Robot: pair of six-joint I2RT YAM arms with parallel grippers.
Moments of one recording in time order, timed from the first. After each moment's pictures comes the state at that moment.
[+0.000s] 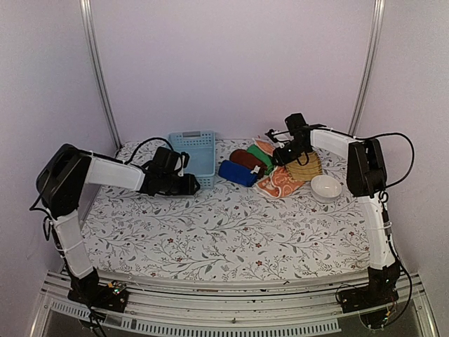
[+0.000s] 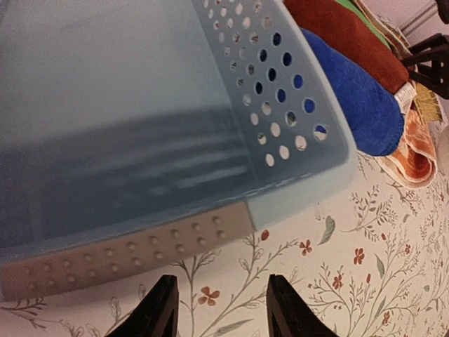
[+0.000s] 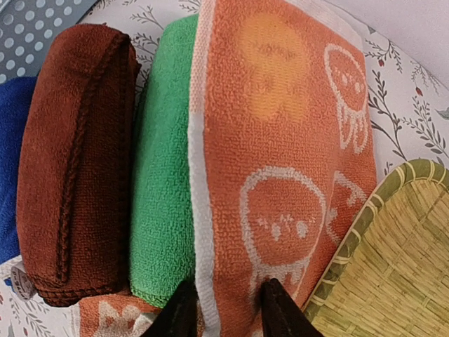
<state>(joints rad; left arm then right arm) -0.54 1.88 1.07 0.06 0.07 -0.42 0.34 2.42 2.09 -0.63 -0.20 -0.20</state>
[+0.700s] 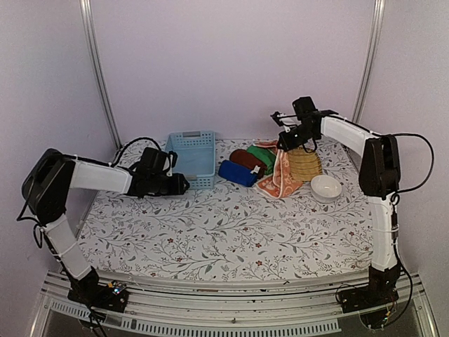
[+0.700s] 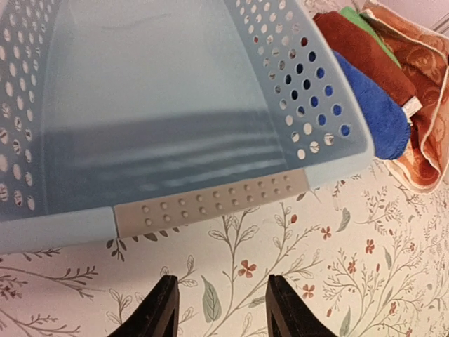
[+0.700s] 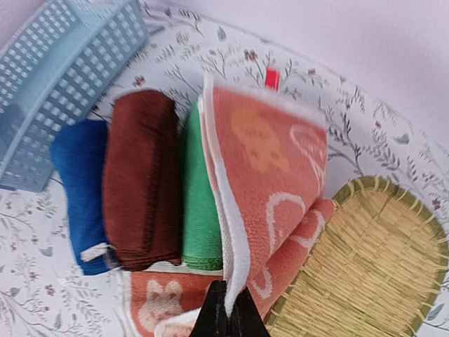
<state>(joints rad) -0.49 1.77 0.96 0.07 0.04 -0.42 0.34 2.28 2.06 -0.67 -0.21 -0.16</state>
